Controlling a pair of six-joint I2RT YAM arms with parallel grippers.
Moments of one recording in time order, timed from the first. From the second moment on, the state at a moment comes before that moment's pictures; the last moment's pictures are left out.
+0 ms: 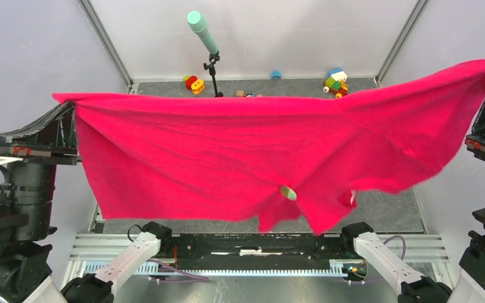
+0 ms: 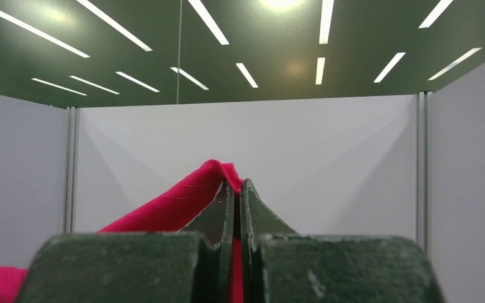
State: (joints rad) left arm -0.37 0.76 1.94 -0.71 -0.27 -0.13; right arm 0.26 0.79 1.90 -0.20 0.01 -0.02
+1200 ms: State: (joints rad) left arm -0.29 1.34 0.99 -0.36 -0.28 -0.42; right arm 0.25 1.66 1.16 0.07 0.06 0.05
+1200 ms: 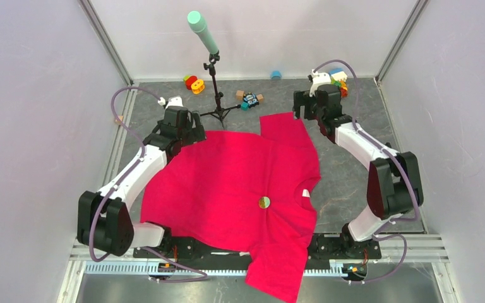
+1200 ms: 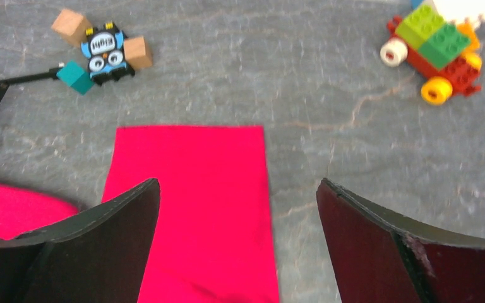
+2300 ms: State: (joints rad) left arm -0.20 1.43 0.76 -0.20 -0.16 -0.60; right arm 0.09 1.69 0.83 0.01 -0.15 0.13
